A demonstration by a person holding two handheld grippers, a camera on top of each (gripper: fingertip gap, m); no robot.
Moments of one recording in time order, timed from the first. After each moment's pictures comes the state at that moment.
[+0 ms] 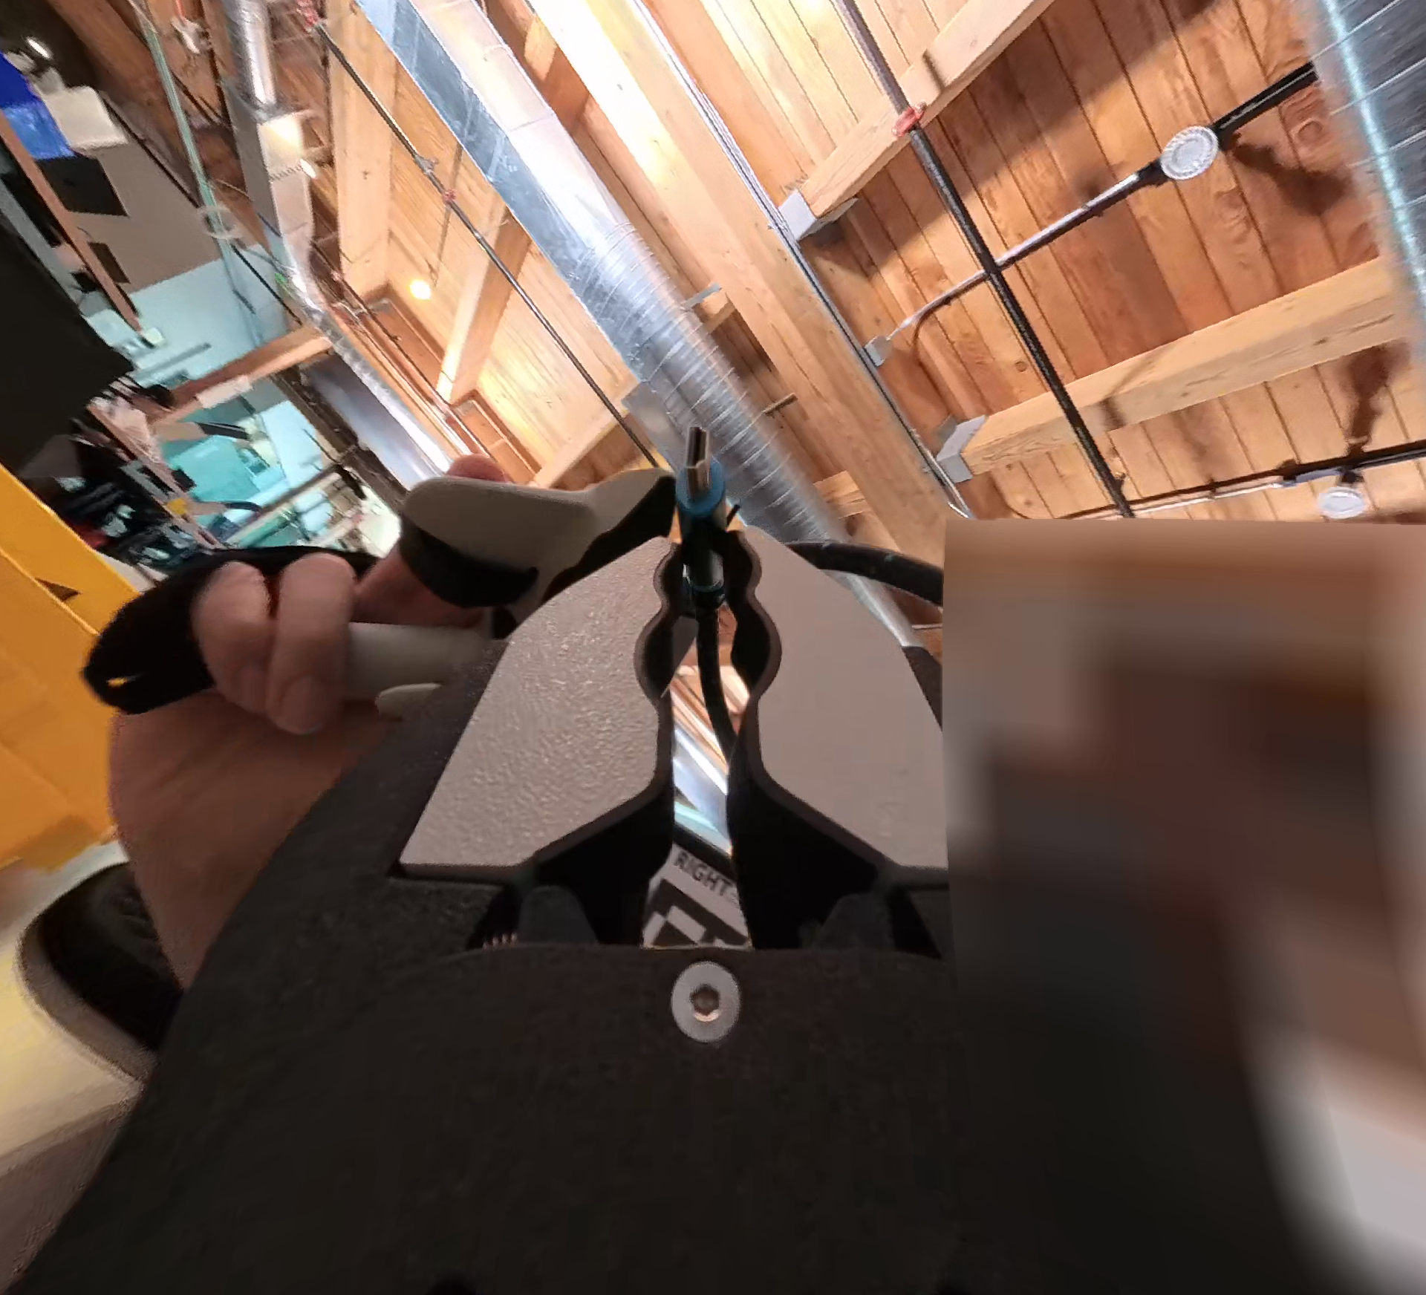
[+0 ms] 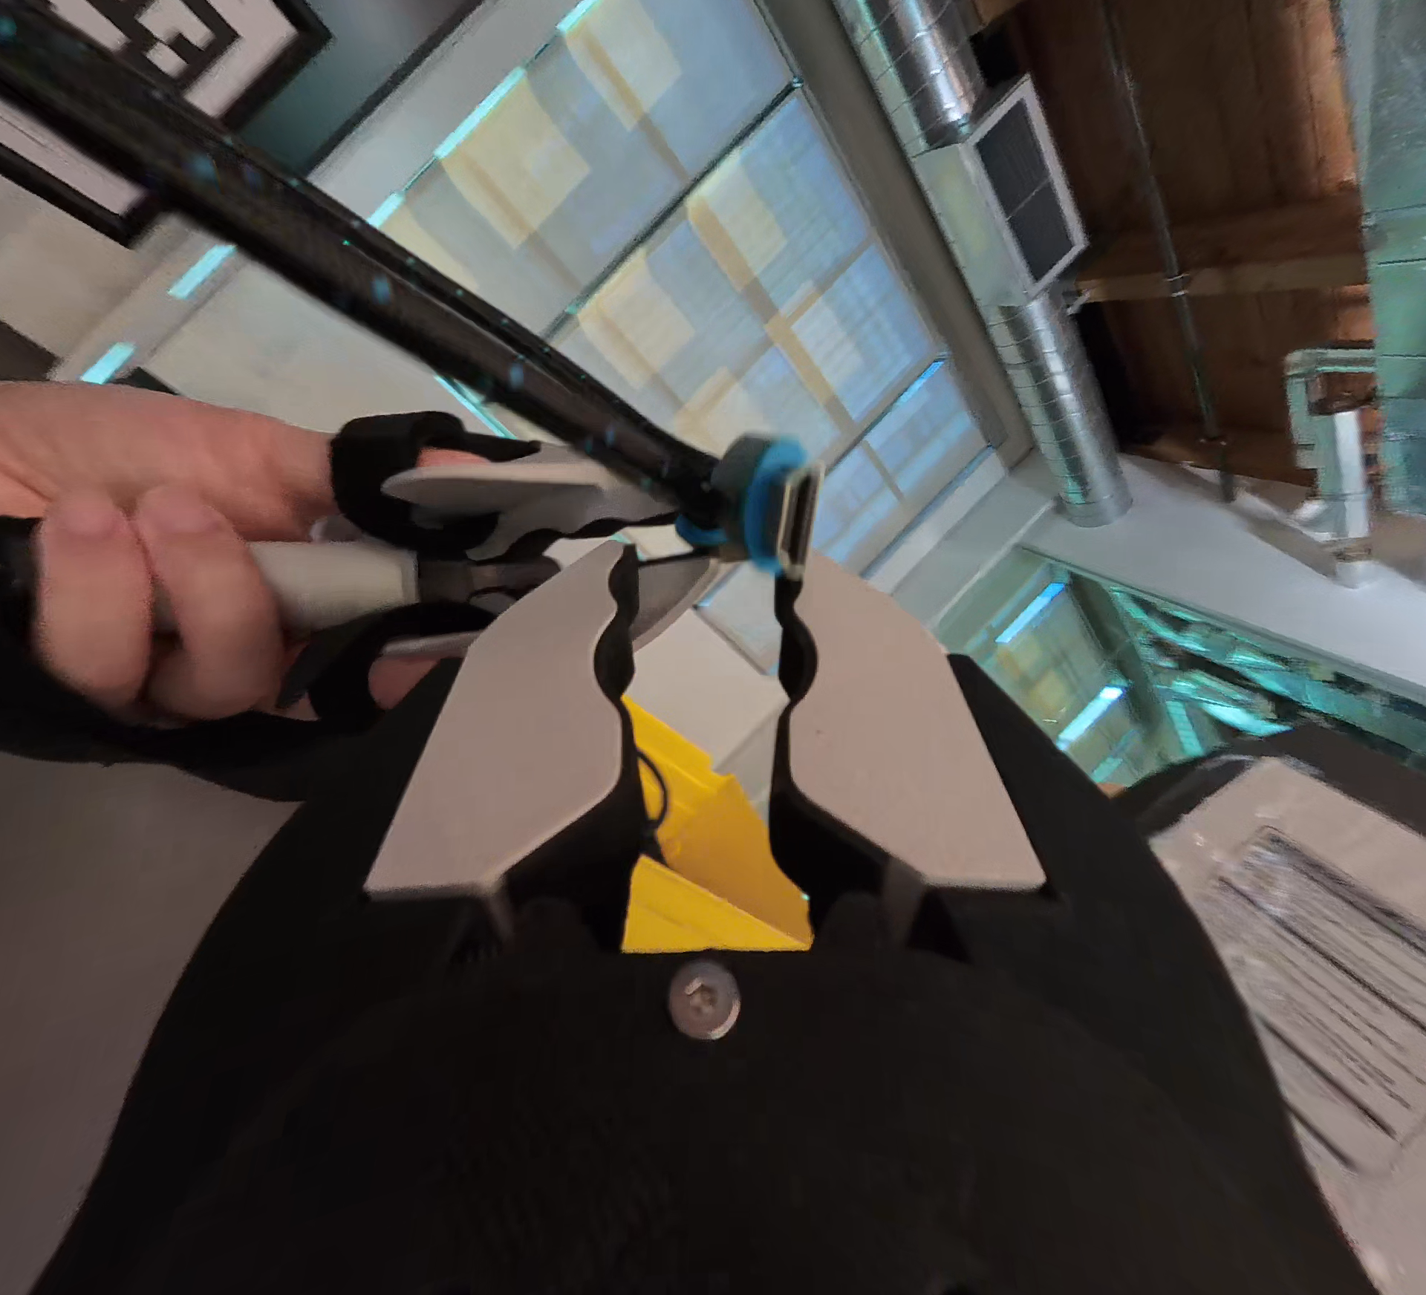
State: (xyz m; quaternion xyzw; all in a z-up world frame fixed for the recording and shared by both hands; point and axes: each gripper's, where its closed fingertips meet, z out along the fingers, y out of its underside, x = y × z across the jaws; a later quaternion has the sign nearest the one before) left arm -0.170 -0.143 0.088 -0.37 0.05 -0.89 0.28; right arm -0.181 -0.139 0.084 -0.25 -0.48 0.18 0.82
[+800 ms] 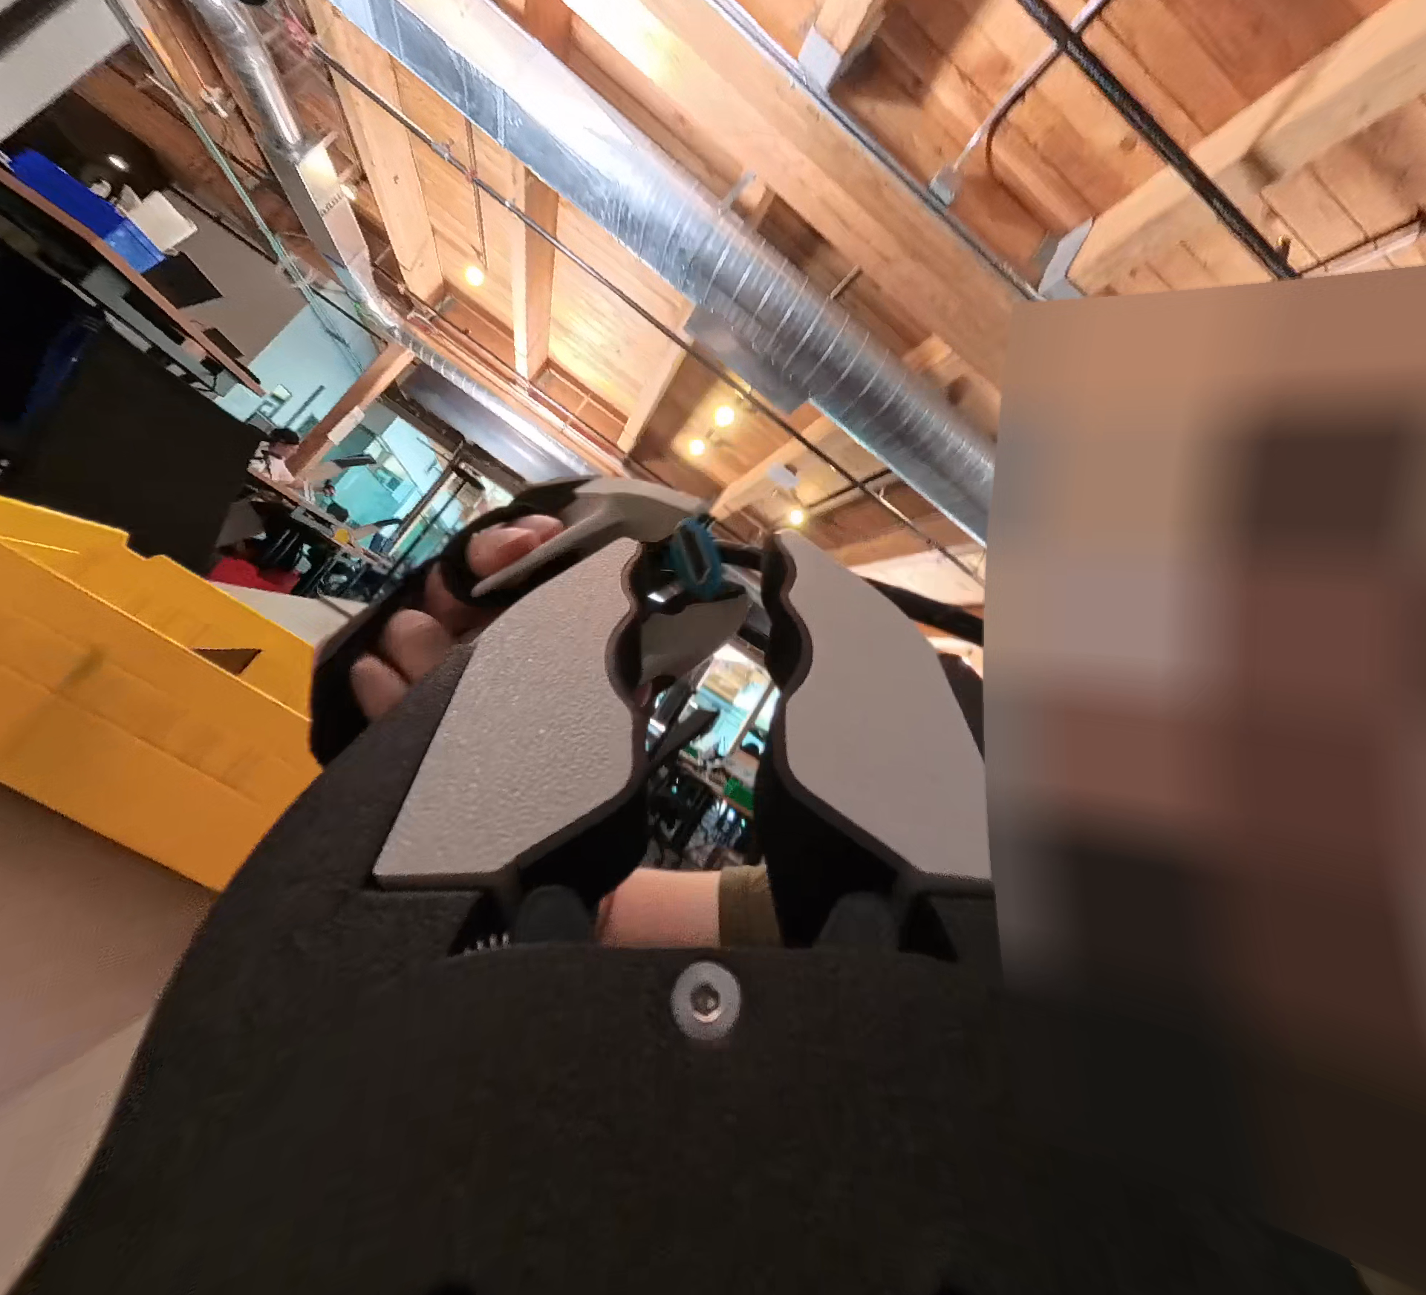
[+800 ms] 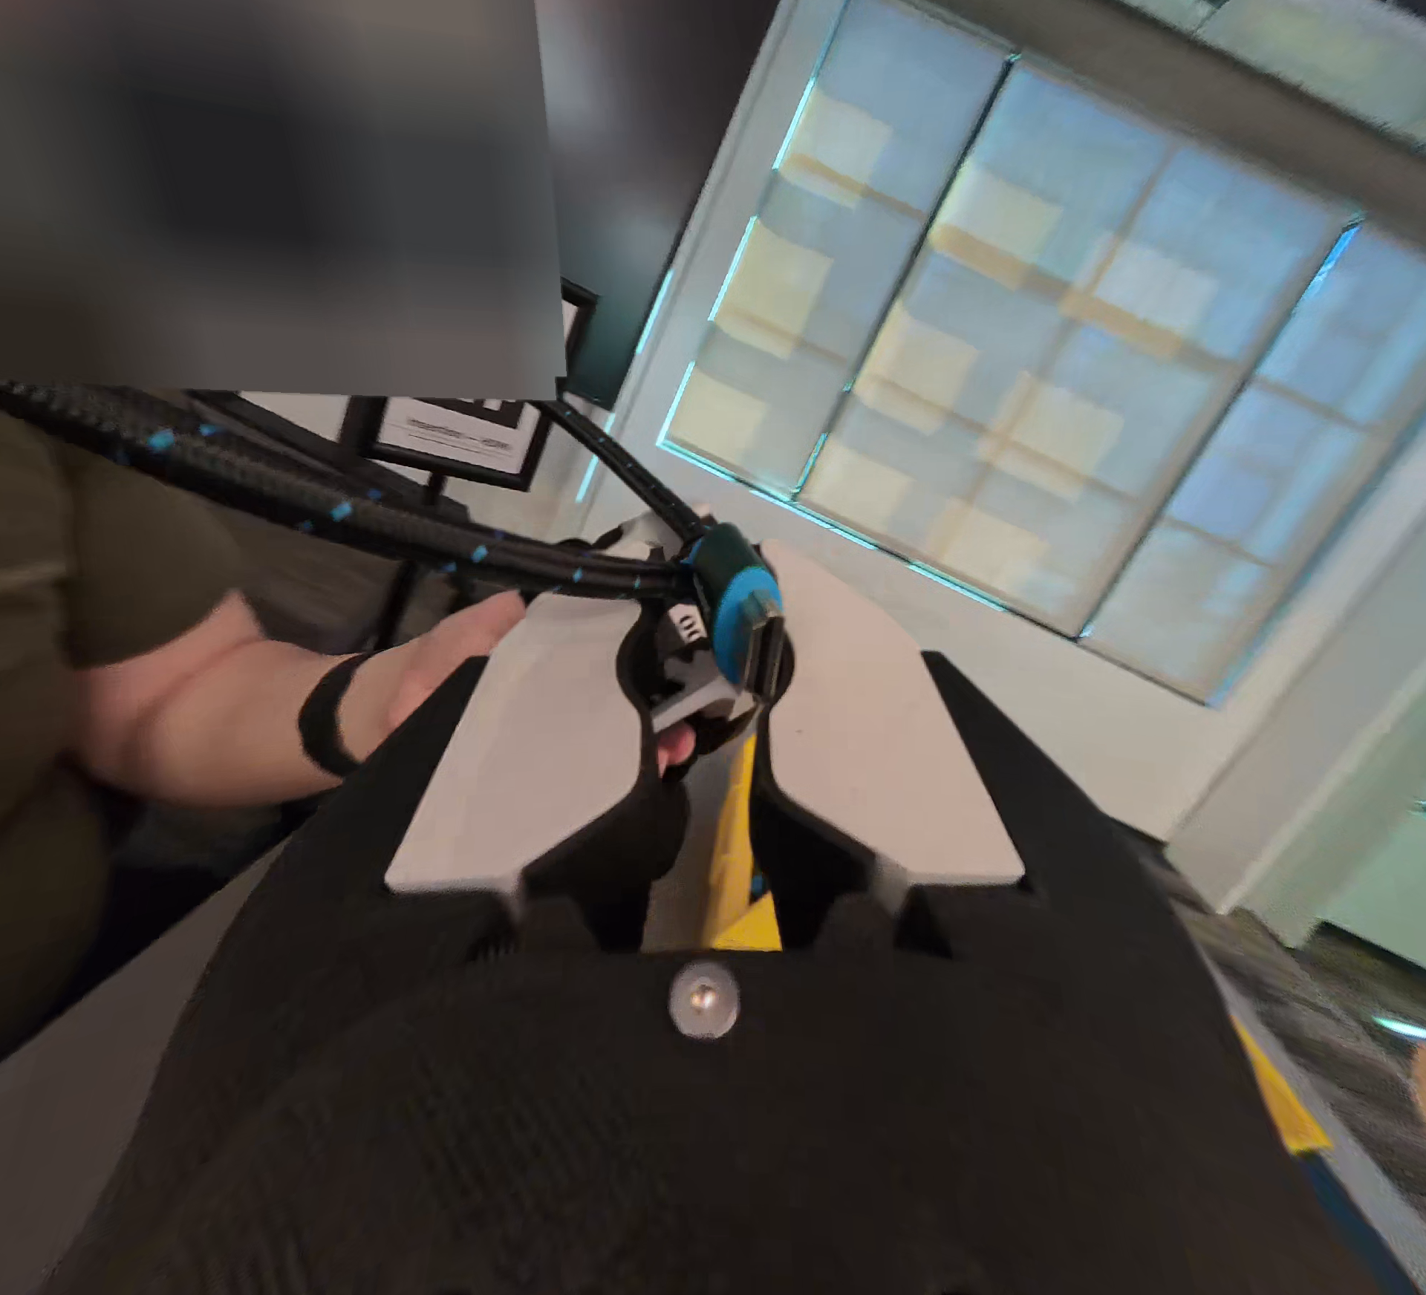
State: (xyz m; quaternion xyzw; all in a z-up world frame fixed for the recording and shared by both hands) left arm -0.182 -0.156 0.099 -0.39 0.17 -0.83 0.37; right arm -0.178 -0.165 0.102 -0.29 -0.52 0.45 0.66
